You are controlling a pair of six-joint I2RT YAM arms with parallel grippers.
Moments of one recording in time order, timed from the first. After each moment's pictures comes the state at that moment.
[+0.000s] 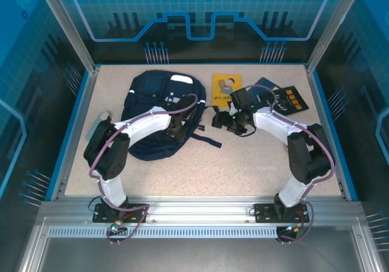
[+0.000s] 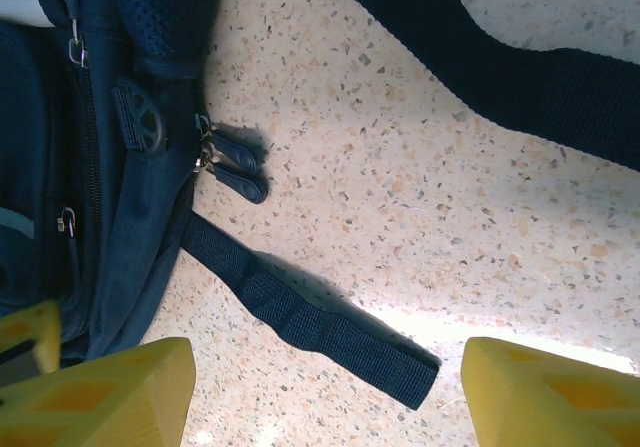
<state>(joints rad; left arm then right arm) -0.59 1.84 1.32 -0.88 -0.23 -0.19 0.40 1.69 1.13 -0.54 -0.32 0.65</state>
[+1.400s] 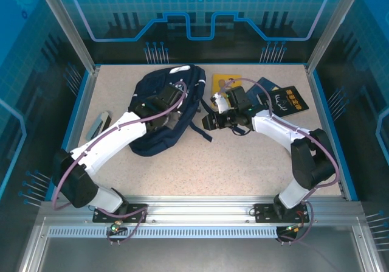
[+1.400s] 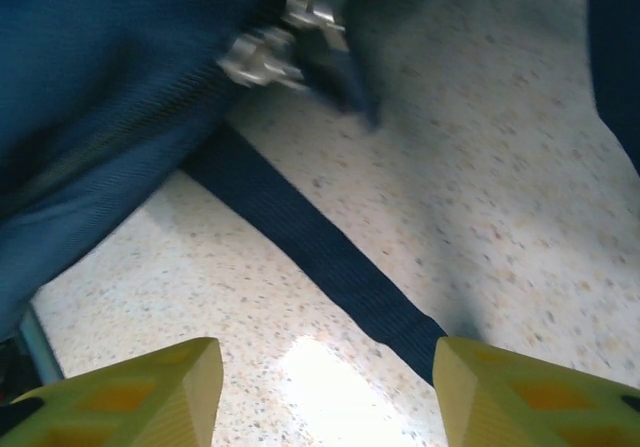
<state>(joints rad) -0.62 1.47 1.35 -0.86 -0.39 0.01 0.47 1.63 1.11 -0.34 -0.52 0.20</state>
